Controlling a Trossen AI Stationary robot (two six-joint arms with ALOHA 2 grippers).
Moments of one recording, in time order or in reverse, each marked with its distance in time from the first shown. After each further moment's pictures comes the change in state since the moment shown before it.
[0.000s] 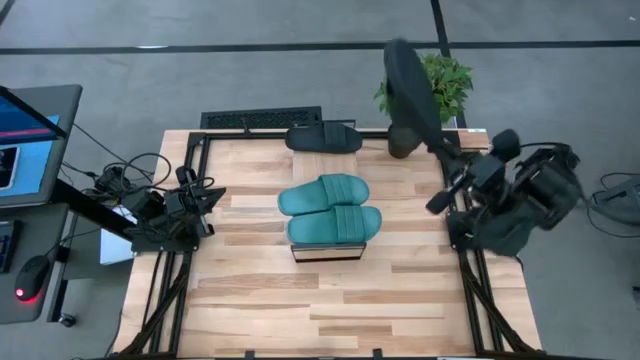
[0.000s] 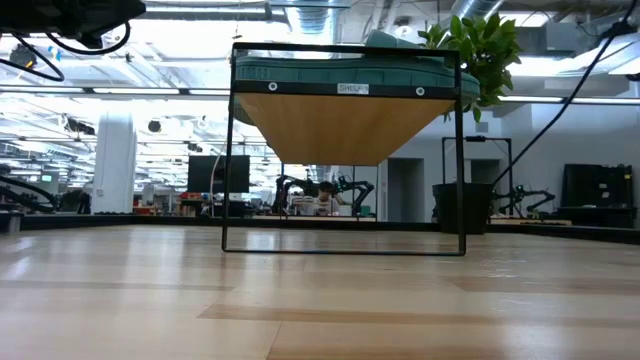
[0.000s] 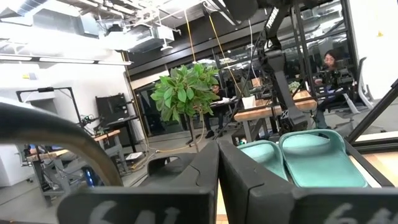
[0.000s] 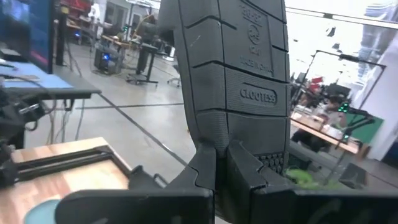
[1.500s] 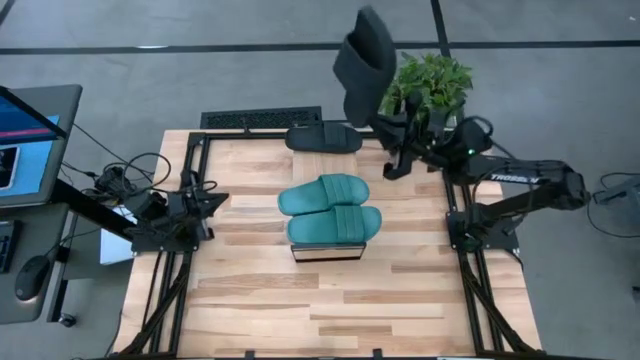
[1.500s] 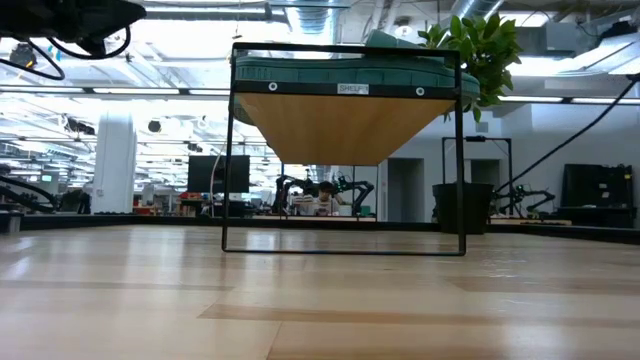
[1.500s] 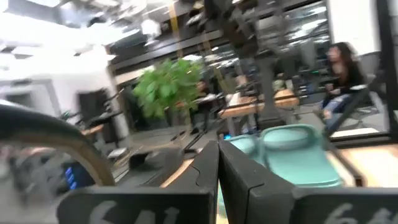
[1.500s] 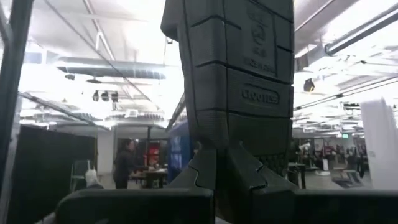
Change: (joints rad) left arm 0.001 0.000 0.000 -0.070 0.048 -0.091; right arm -0.895 -0.208 -0.902 2.127 -1.579 -0.601
